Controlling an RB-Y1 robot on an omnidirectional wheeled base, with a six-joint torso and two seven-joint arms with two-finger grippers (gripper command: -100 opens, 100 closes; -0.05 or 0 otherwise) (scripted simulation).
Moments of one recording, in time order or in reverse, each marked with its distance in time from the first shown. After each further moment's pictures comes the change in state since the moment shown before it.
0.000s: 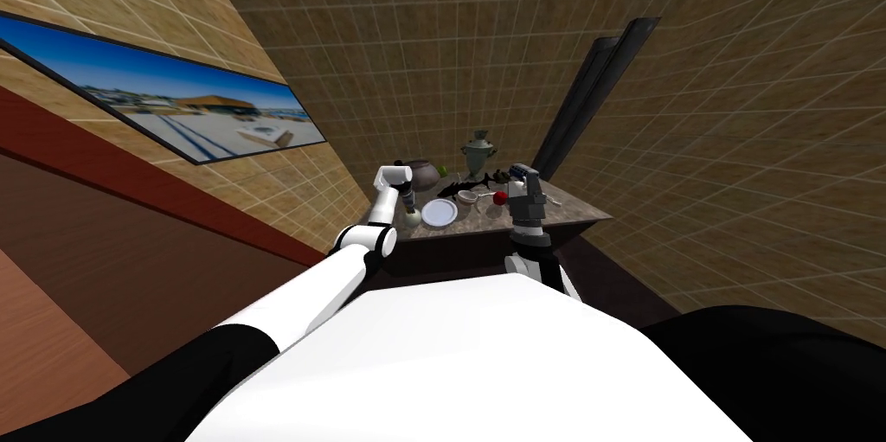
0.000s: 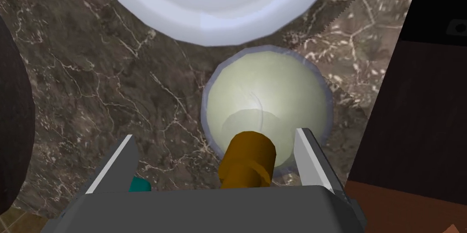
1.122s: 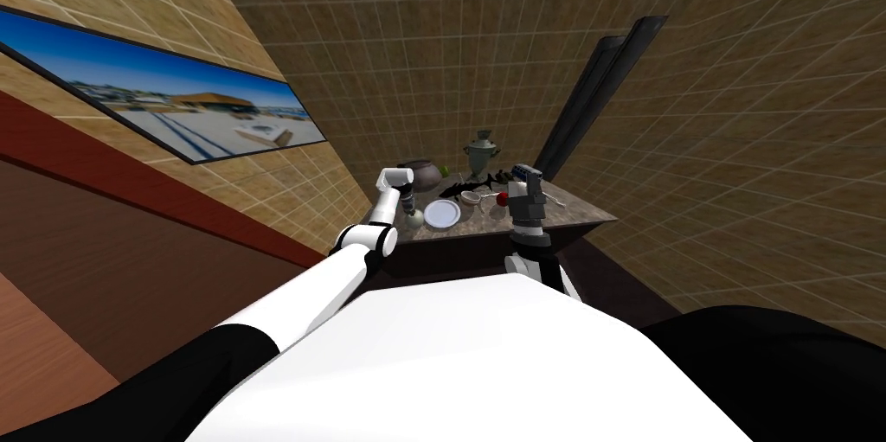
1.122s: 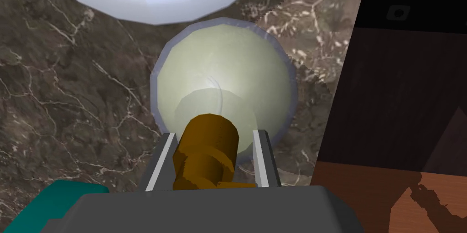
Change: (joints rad) left arm -0.007 -0.008 0.000 0.061 -0.006 0.104 -0.003; right arm 0.000 0.000 0.000 0.000 0.000 0.000 0.000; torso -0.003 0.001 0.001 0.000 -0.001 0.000
